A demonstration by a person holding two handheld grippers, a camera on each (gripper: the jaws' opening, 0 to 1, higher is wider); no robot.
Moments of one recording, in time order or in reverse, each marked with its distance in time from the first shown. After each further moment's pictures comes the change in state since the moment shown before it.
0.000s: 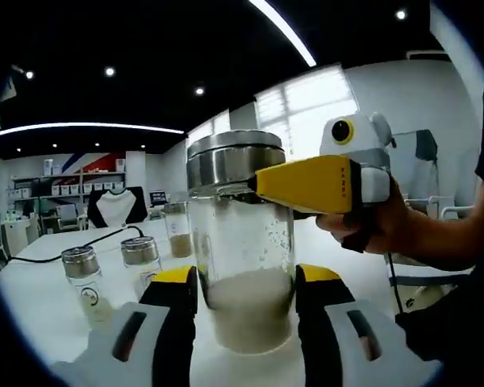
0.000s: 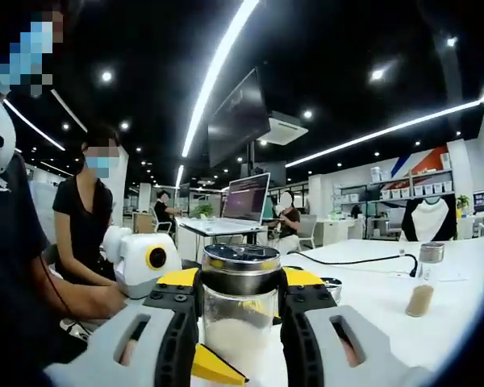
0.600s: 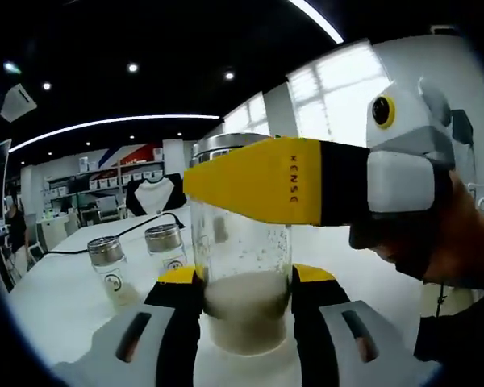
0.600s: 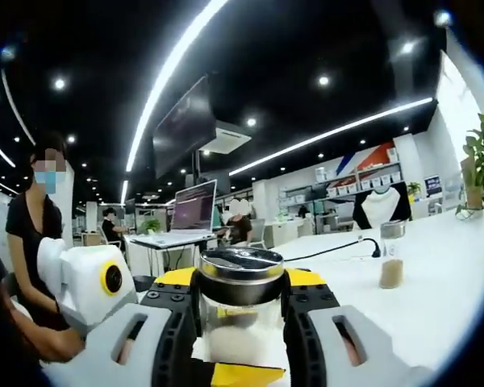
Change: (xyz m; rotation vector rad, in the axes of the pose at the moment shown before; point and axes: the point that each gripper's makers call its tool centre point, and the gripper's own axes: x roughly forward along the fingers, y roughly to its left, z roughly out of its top) left arm 0.008 0.017 -0.010 0.078 0.091 0.291; right arm 0.005 -0.026 -0.009 0.095 -0.051 -0.381
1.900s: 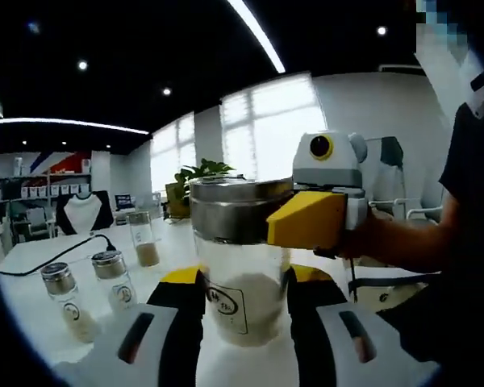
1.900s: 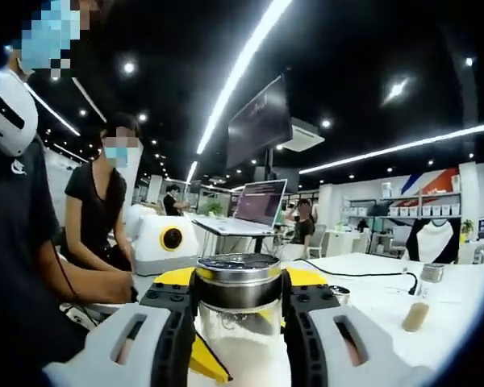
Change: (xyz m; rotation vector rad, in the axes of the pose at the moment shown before) left arm -0.026 -0.034 0.030 0.027 -0.102 -0.365; right arm -0.028 0.042 0.011 -0.240 0.028 0.375
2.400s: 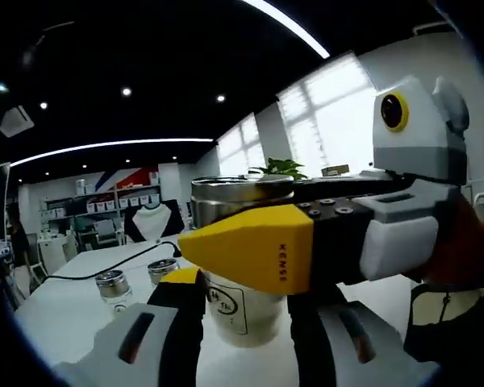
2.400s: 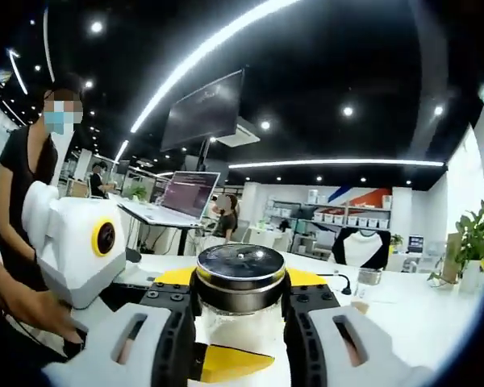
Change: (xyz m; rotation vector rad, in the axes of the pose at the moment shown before) left arm 0.002 0.032 0.008 0.044 -0.018 0.371; right arm 0.007 -0.028 -0.001 -0.077 0.060 -0.437
